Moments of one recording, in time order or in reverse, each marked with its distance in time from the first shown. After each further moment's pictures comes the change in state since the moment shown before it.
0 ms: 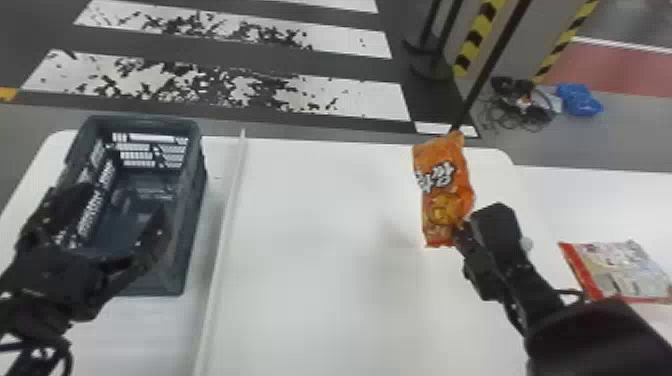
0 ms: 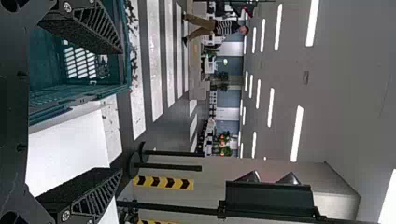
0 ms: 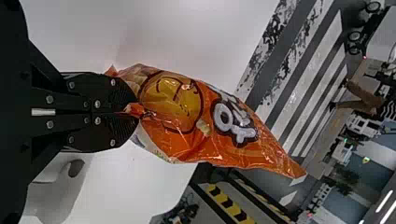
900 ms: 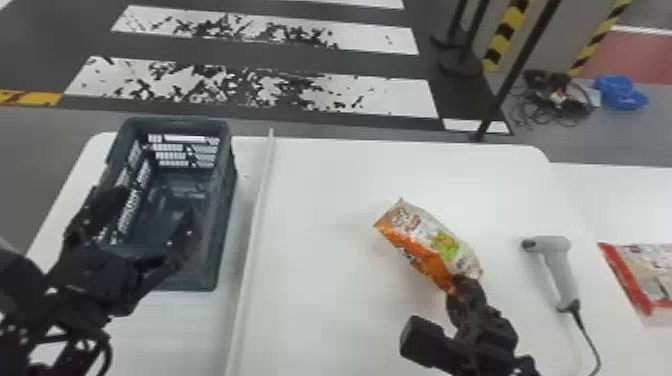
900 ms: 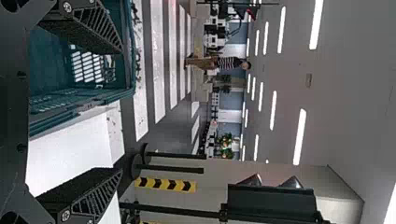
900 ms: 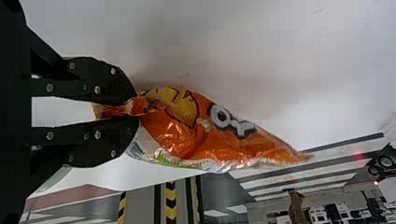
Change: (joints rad) left arm 0.001 0.005 0.013 0.019 0.017 -0.006 -0.001; right arm 0.059 -0.172 0.483 0.109 0.599 0.123 -0.063
